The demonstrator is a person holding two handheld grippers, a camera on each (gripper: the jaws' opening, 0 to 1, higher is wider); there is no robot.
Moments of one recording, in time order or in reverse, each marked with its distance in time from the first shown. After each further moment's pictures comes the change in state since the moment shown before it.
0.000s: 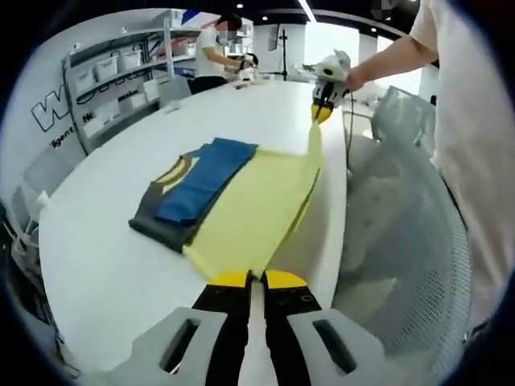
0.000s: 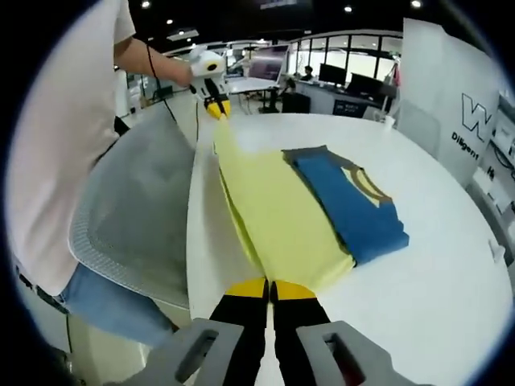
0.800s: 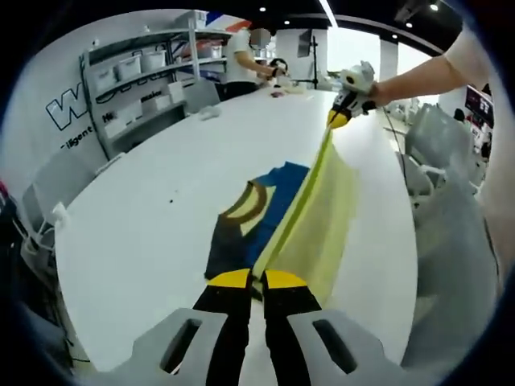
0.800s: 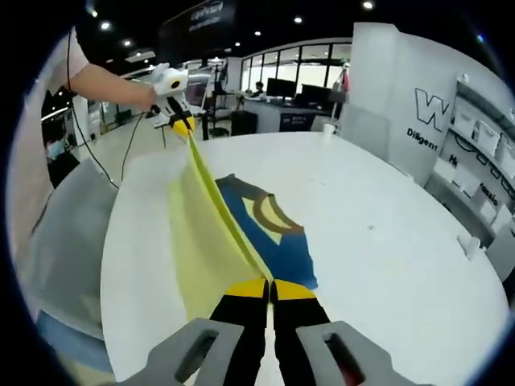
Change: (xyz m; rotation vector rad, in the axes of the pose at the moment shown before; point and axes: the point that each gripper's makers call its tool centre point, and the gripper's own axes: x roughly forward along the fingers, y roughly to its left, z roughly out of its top) left arm 0.048 0.164 0.067 -0.039 -0.001 0.085; right arm 0.024 -0.176 0.044 0.128 -0.074 -0.197
